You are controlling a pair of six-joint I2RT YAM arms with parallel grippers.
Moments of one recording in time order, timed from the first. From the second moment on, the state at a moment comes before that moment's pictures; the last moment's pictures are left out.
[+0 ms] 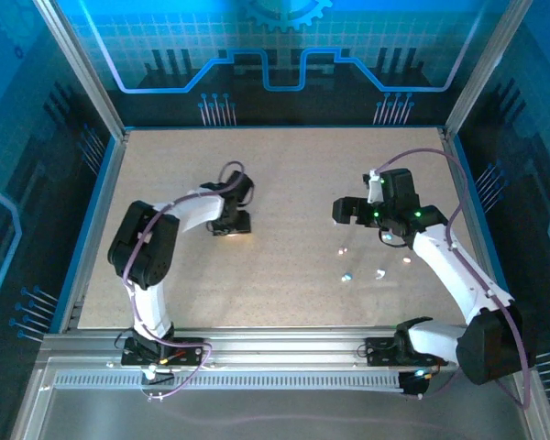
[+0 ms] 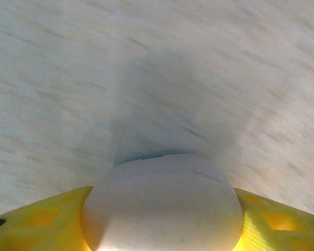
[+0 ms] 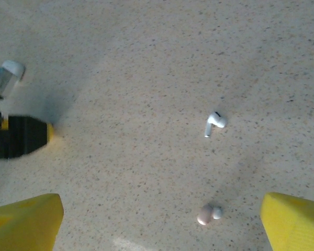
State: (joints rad) left arm -0.45 1.89 1.22 -0.68 -0.09 -0.56; right arm 0.24 1.19 0.94 -0.58 -0.22 0.34
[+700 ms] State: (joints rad) left arm -0.83 1.89 1.20 -0.62 -0.05 -0.38; right arm 0.26 1.01 0.59 -0.29 -0.13 0.35
